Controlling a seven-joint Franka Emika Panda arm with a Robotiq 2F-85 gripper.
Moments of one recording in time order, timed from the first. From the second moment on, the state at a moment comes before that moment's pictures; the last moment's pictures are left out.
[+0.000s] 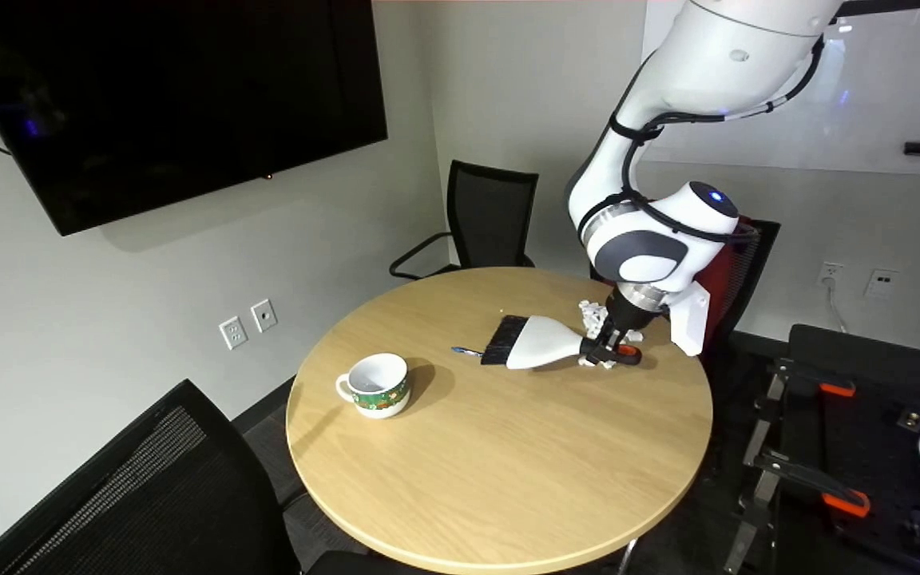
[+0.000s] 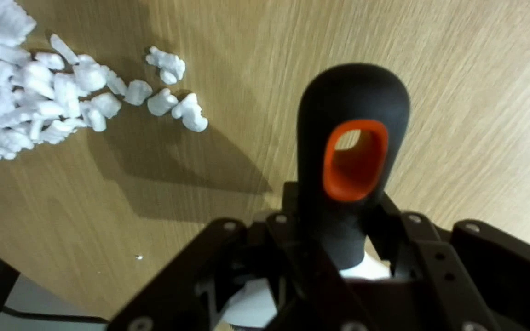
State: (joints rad) arm 0.51 0.53 -0.41 -2.30 2.61 3.12 -2.52
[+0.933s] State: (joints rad) arm 0.07 0.30 -0.12 -2.39 2.39 3.11 -2.11
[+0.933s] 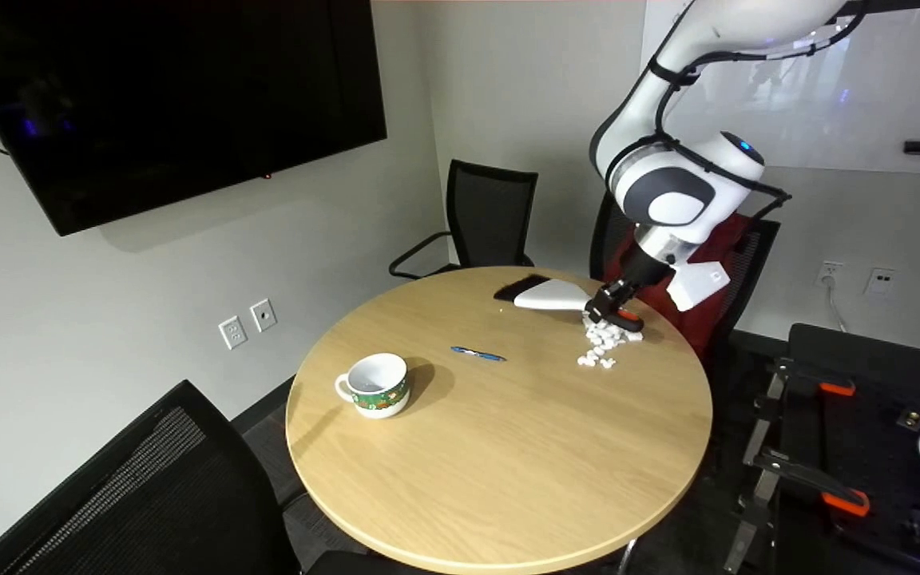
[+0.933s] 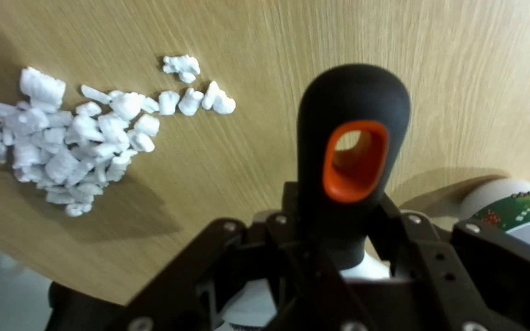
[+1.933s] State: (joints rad) arm -0.37 0.21 0.24 -2.56 1.89 3.20 -1.21
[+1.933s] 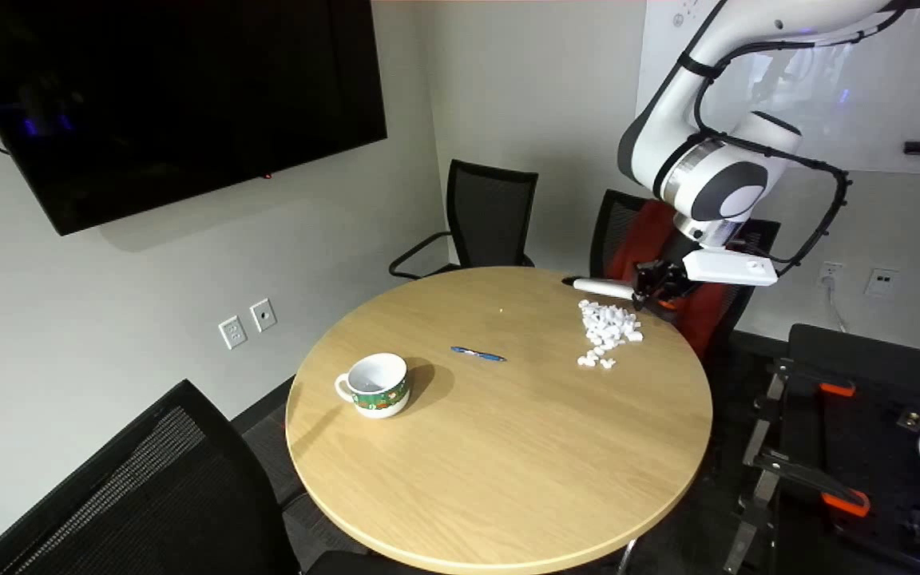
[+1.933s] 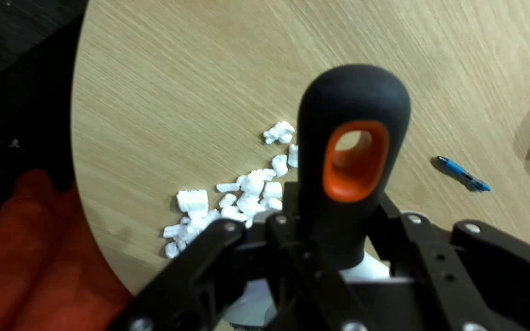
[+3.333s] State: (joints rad) arm -0.27 -0.03 -0.29 -2.66 0.45 2.73 0.15
